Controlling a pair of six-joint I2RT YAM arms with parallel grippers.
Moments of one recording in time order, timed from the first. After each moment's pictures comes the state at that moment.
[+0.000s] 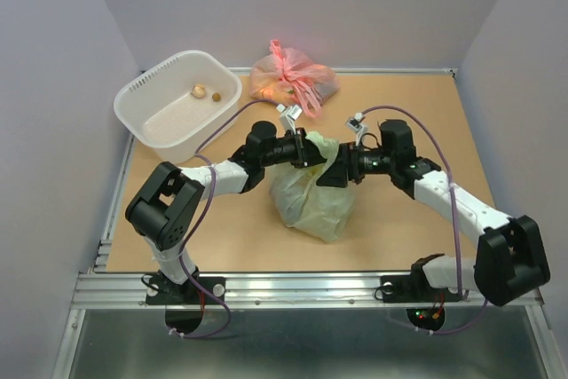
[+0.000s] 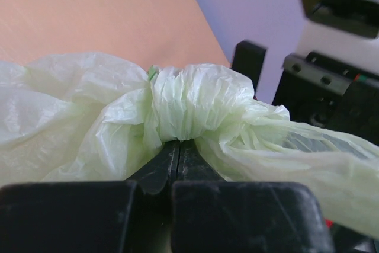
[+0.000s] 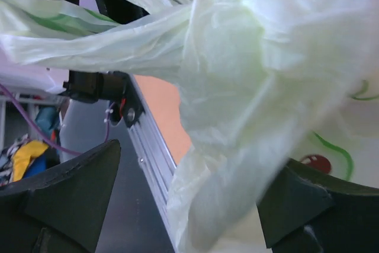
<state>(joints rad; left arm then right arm) -0.65 1.71 0.89 0.65 0.57 -0.84 0.40 1.29 0.79 -0.06 -0.89 0.46</state>
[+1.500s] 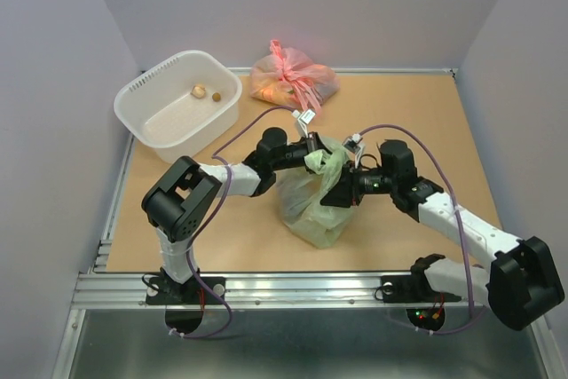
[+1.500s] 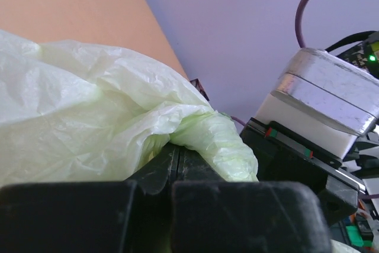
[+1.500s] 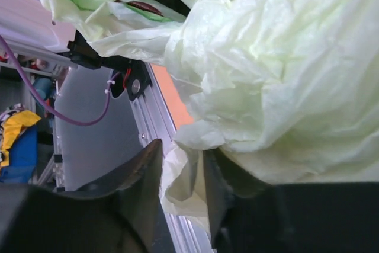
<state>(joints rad) -0.72 1.81 0.92 0.86 0.64 -1.08 0.47 1.12 0.61 0.02 -0.90 0.44</state>
